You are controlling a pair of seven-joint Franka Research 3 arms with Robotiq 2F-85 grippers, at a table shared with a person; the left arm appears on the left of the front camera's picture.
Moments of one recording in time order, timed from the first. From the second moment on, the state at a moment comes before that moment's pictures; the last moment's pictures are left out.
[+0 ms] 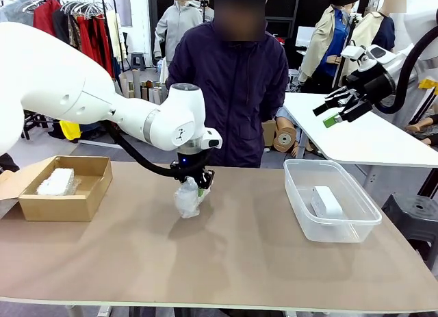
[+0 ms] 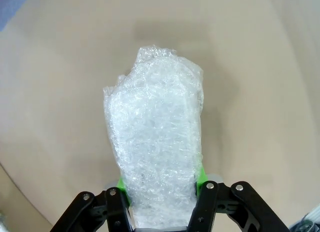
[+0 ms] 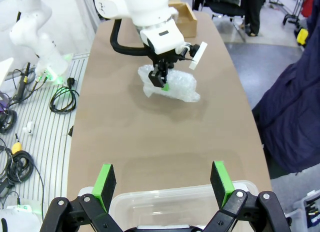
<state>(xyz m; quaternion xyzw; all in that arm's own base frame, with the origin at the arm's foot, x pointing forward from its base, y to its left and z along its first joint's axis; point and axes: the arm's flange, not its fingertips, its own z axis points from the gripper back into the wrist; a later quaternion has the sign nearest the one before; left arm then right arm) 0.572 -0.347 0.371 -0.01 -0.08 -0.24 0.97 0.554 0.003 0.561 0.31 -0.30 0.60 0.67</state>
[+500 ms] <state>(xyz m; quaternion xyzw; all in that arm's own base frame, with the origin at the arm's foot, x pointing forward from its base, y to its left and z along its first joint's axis) 0.587 -0.333 0.465 0.01 -0.06 -0.22 0.97 0.554 0.002 0.561 0.31 -0.30 0.60 0.67</state>
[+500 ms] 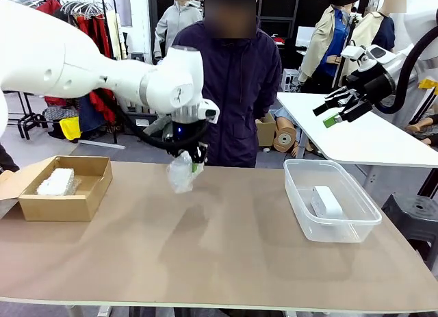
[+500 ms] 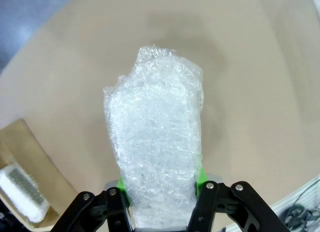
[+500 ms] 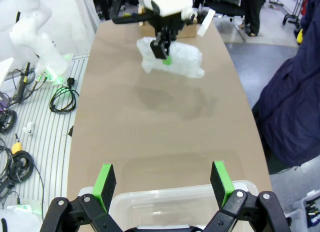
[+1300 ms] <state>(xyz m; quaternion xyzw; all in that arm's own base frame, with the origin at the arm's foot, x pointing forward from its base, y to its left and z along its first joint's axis) 0.607 -0.362 0.615 0.03 -0.12 -0.23 0.96 0.554 0.002 0.561 0.31 -0.30 0.60 0.67</state>
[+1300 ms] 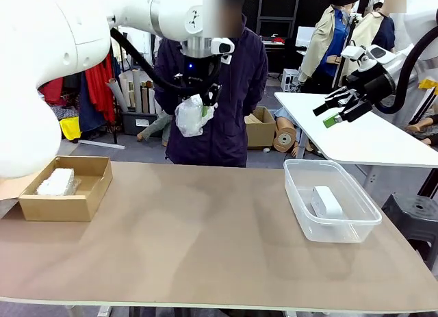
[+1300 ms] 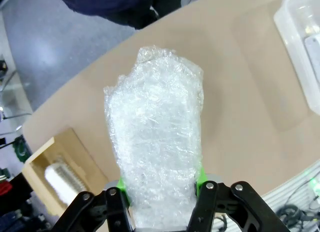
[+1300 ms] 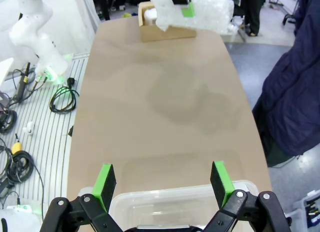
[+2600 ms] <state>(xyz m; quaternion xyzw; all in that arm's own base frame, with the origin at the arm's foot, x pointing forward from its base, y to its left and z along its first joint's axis) 0.604 -0.368 0.624 0.05 -0.12 -0.24 0.96 0.554 0.002 0.561 0.31 -0.30 0.60 0.67</state>
